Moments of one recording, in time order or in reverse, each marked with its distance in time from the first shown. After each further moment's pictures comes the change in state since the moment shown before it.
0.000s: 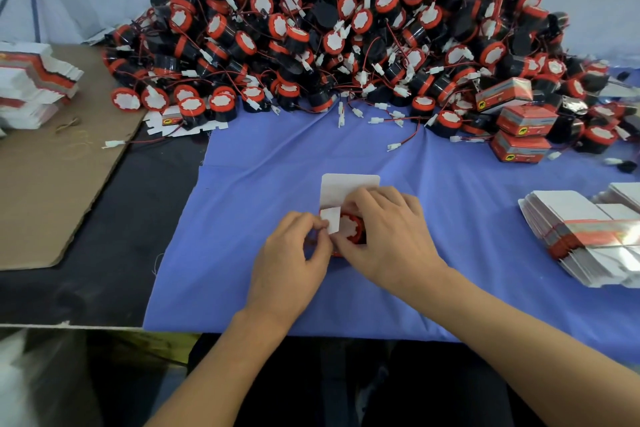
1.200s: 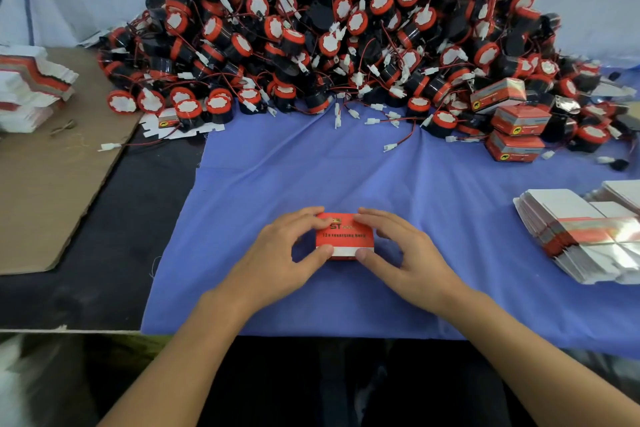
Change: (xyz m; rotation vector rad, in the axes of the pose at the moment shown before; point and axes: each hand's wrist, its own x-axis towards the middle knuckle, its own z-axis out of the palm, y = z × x) left_hand 0.021 -0.017 -0.027 0.058 -0.355 0.128; right_hand -0.035 0.053 0.018 0.589 -0.130 0.027
